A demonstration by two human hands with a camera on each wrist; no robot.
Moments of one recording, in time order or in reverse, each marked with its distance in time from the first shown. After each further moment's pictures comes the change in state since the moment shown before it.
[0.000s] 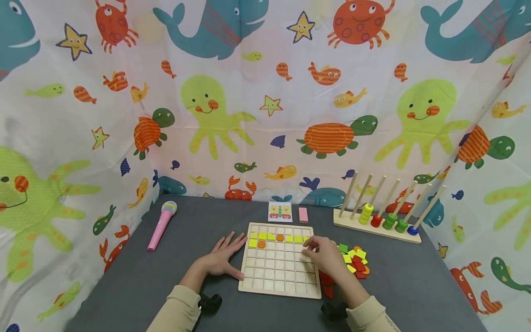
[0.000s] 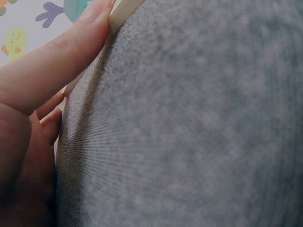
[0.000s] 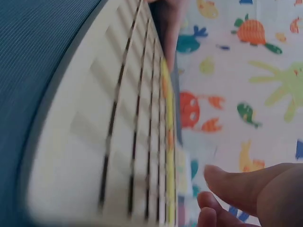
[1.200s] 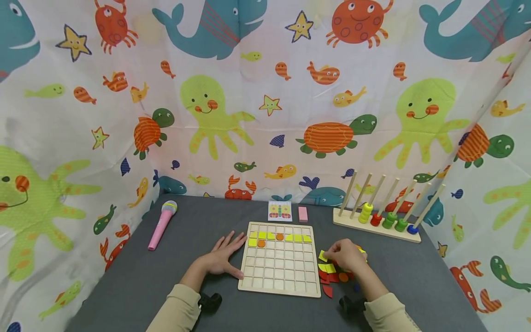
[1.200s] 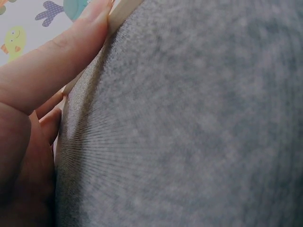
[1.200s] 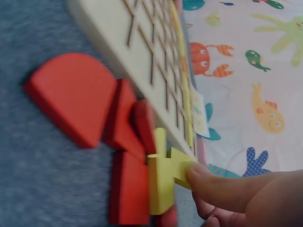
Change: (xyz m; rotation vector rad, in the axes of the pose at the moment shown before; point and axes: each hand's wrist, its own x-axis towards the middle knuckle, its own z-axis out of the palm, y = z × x) left_hand 0.000 0.002 0.001 -0.005 0.013 -0.033; right_hand 0.007 0.057 -0.036 -0.064 -0.127 0.276
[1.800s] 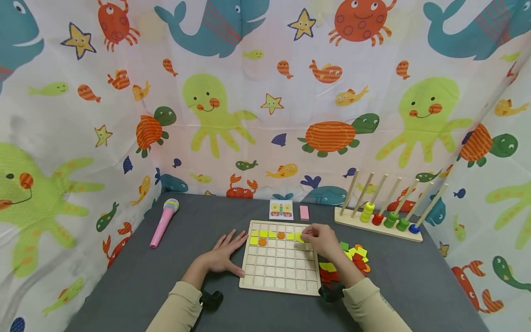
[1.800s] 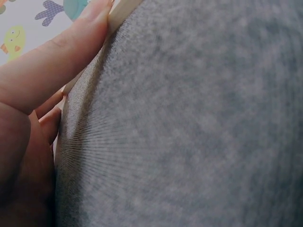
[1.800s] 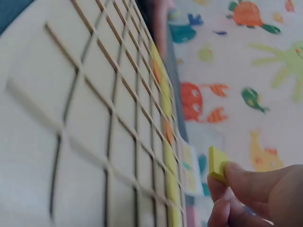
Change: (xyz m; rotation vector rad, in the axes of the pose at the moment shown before) left_hand -0.003 0.002 -0.002 -0.007 -0.001 -0.016; right_hand 0.016 -0.061 0.027 0.209 0.076 -0.238
